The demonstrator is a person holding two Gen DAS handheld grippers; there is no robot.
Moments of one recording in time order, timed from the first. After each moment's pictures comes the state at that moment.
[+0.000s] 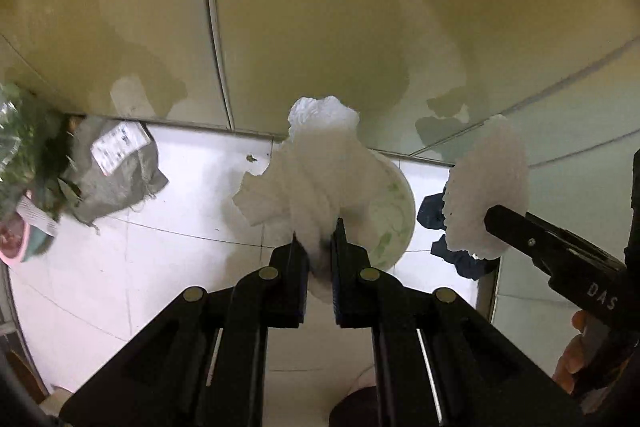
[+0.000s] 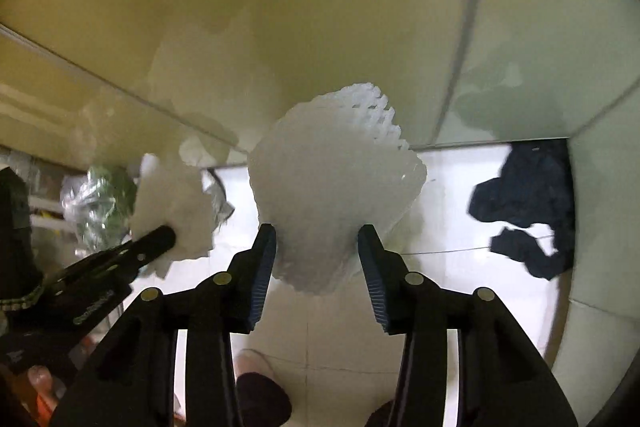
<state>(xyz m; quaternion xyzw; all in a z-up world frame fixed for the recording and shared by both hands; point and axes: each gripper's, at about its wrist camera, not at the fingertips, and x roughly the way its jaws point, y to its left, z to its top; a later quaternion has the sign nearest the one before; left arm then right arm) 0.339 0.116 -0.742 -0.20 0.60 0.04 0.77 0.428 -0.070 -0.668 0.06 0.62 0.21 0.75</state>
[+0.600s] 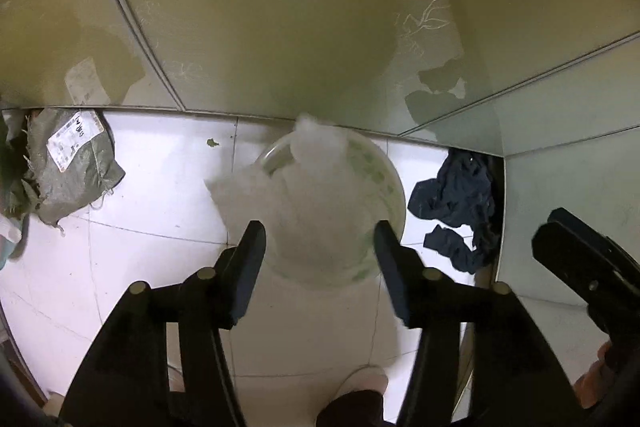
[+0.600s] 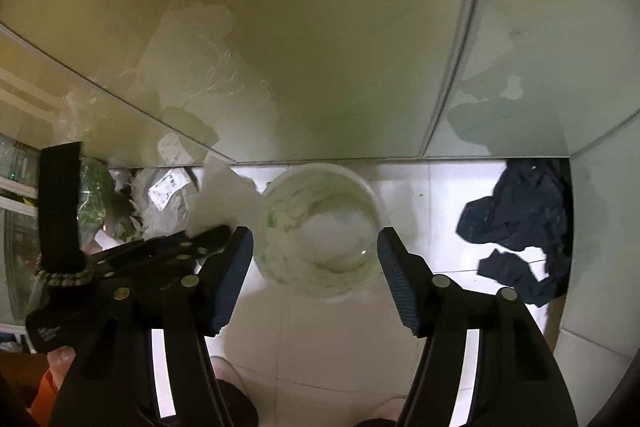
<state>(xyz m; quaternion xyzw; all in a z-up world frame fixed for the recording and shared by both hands) 0.374 0.076 -0.799 -0.20 0.63 0.01 0.75 0.434 -0.074 -0.688 0.02 0.60 0.20 0.77</state>
